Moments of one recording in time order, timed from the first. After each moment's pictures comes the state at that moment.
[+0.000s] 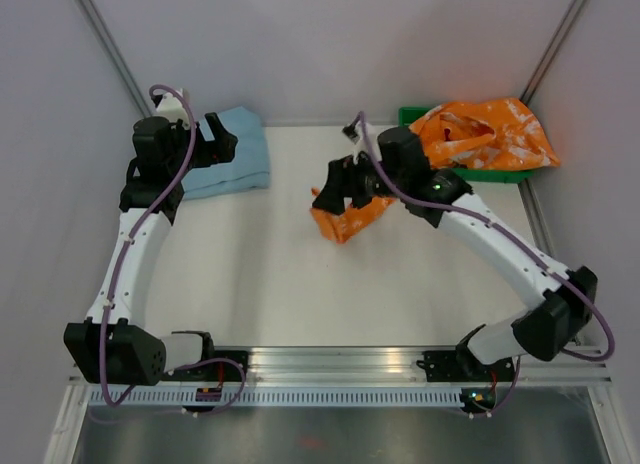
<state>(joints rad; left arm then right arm) -0.04 1.26 1.28 -0.29 0.17 -0.21 0.62 1.40 1.46 -0.41 -0.42 0.35</state>
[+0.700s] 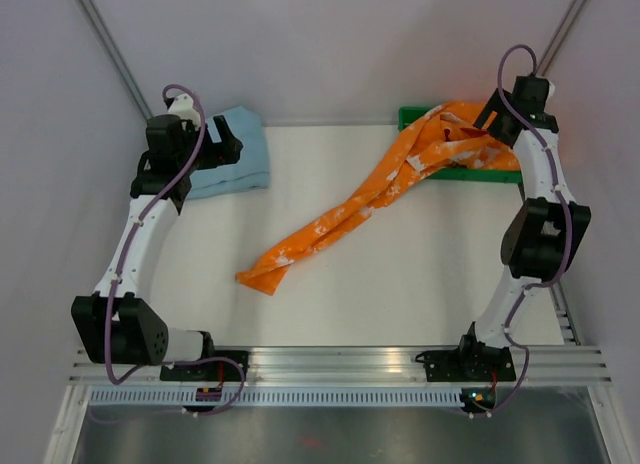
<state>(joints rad) -0.04 1.36 1.28 -0.29 0.17 -0.21 -0.17 1.92 1.86 -0.57 0.13 0.36</state>
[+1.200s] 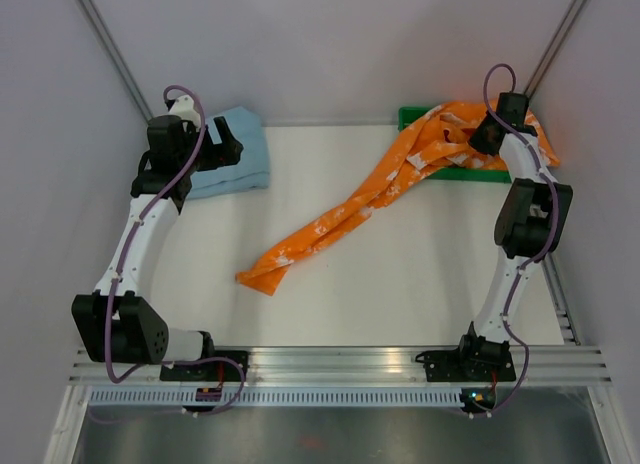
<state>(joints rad) -0.04 1.37 1.28 -0.31 0.17 -0.22 -0.20 2.19 1.88 -0.46 -0.04 0.44</state>
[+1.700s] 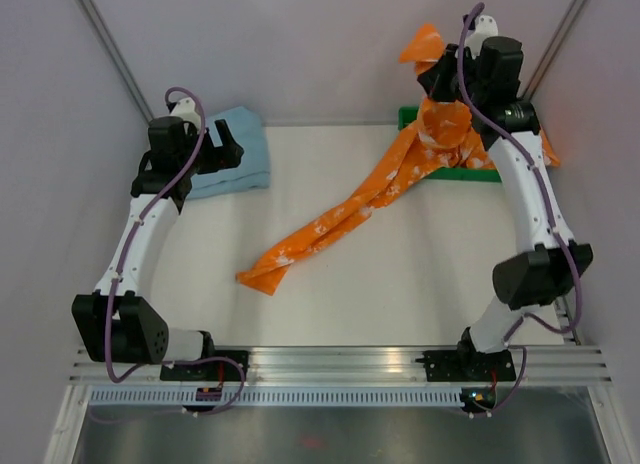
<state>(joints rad) -0.04 1.37 1.28 -0.35 0.17 -0.22 0.09 1.76 1.97 -0.45 -0.26 0.28</state>
